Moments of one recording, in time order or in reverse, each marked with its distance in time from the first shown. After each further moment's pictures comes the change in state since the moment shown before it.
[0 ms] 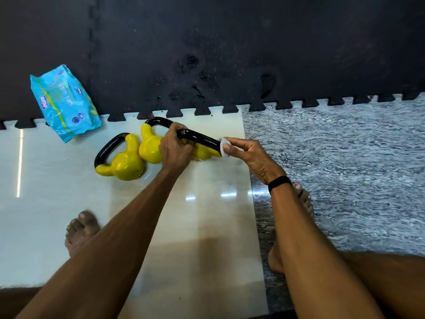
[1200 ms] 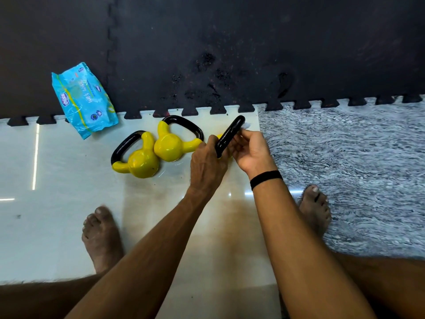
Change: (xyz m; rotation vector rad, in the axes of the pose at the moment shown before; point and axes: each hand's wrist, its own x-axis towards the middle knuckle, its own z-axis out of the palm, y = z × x) left_hand -0.036 -0.005 0.027 0.231 0.006 0.272; right_hand 0.039 -0.021 0.059 0.915 0.464 0.356
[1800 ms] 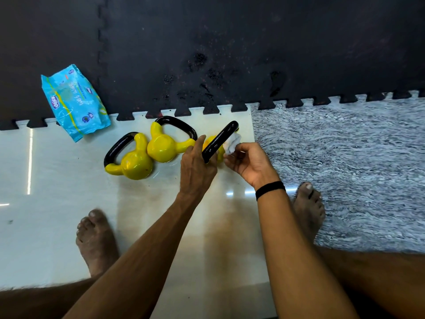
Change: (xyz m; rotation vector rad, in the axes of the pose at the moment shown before) left_hand -0.010 -0.014 0.002 -0.052 0.047 -0.040; right_hand -0.007 0.000 -0.039 -0.264 -0.100 0.060
